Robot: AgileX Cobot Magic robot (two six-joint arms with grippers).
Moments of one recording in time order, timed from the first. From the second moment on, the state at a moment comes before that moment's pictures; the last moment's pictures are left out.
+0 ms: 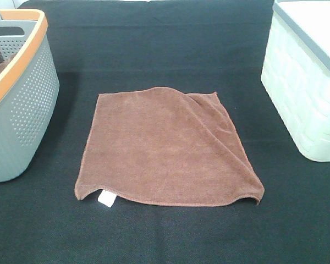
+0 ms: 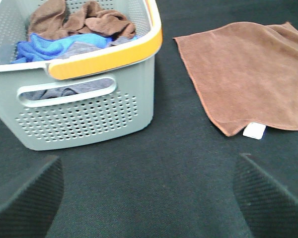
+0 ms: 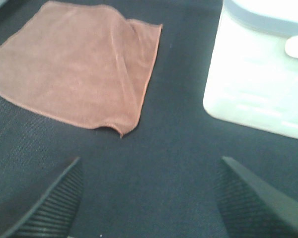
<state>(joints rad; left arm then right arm) 0.01 0.00 -0.50 -0.15 1.05 0.19 0.10 0.00 -0.51 0.13 1.07 -0.22</state>
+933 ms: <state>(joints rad) -0.01 0.00 -0.50 -0.15 1.05 0.19 0.02 -0.01 -0.51 0.13 1.07 -0.22</state>
